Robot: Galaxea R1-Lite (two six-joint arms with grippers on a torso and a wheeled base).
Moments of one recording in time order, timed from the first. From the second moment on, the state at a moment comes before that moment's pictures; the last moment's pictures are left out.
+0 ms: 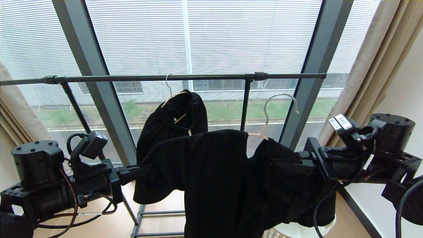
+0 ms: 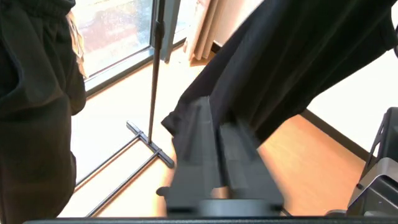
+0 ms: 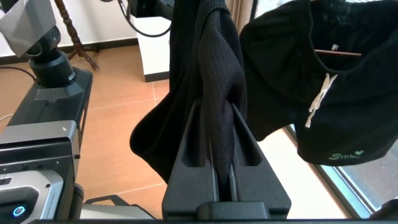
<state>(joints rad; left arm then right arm) -0.10 1.70 -0.32 -1.09 -0.77 0.02 0.25 1.75 -0.56 -1.00 1.11 -0.13</state>
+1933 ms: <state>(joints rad) 0.04 1.79 -0.26 -1.33 -0.94 0.02 0.05 1.75 -0.58 -1.05 1.19 -0.12</state>
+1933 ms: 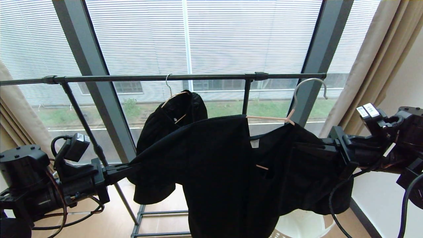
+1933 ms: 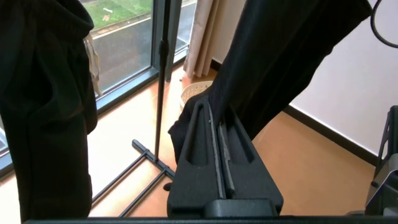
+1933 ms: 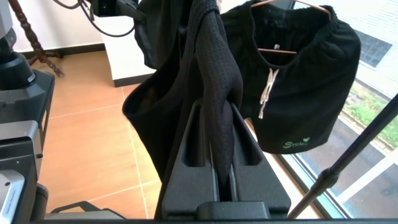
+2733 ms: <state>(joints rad) 0.03 1.80 -0.25 -1.36 -0.94 0.02 0.04 1.75 -0.59 -1.05 1.21 -0.12</state>
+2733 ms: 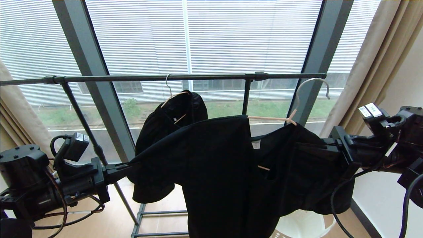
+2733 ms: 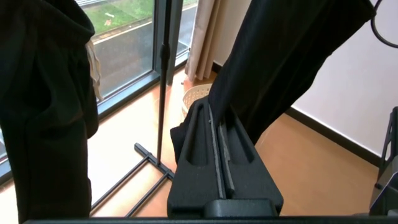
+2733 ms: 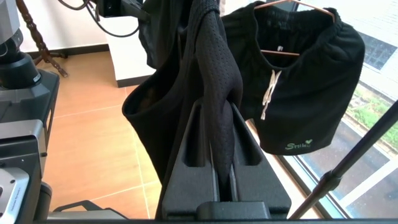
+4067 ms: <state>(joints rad) -0.05 1.62 -0.25 -1.10 -0.94 -0.08 0.11 1.82 -0.58 -1.04 1.21 -0.13</state>
